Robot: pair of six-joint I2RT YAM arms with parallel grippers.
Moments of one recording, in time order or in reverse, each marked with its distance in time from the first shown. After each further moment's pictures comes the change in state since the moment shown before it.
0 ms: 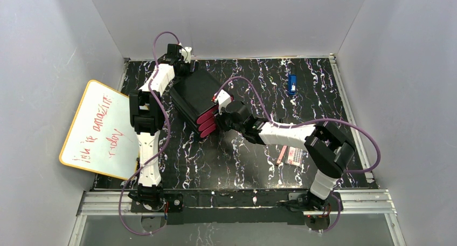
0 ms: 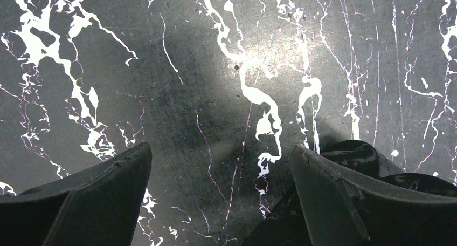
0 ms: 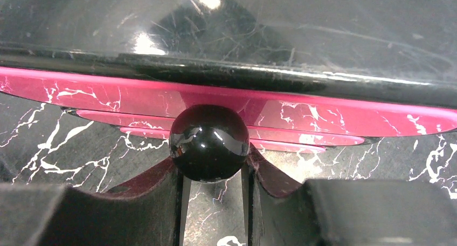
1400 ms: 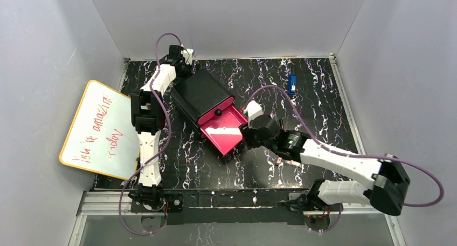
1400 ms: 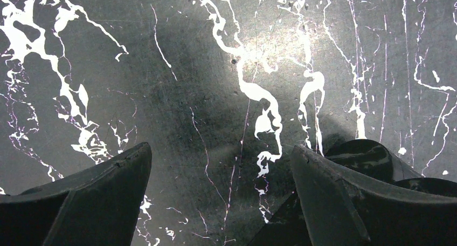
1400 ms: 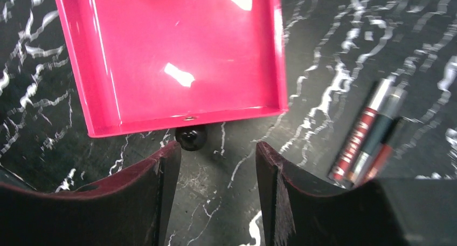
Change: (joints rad) left arm -0.009 0.016 0.006 -0.017 -0.012 0.010; right arm 0.062 -0.507 -0.232 -0.484 0.144 0.119
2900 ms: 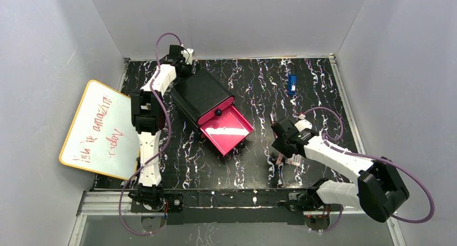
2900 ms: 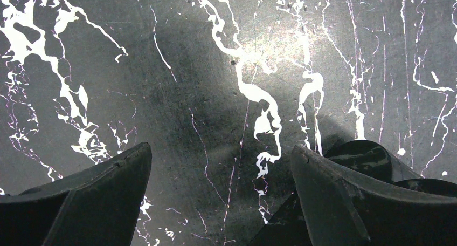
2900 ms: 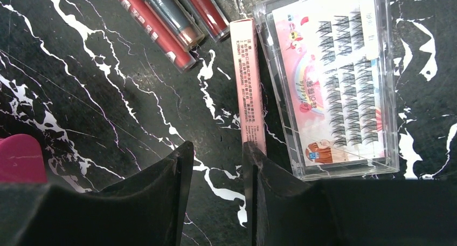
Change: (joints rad) left arm -0.002 0.000 0.000 0.003 0.000 0.000; right arm -0.343 -0.033 -0.160 -0.383 0.102 1.032
